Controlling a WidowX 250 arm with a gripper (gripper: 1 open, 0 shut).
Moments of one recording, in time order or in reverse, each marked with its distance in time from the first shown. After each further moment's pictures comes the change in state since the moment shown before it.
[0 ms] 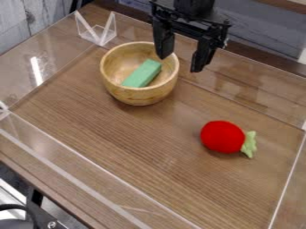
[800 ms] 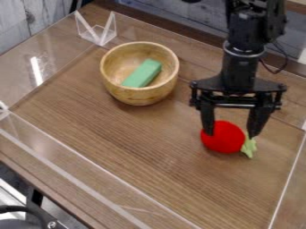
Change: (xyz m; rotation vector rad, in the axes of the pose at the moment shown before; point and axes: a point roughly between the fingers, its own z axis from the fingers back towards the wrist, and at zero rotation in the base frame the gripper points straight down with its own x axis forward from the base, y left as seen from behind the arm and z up) arm -0.018 -0.095 -0.055 -0.098 0.016 0.565
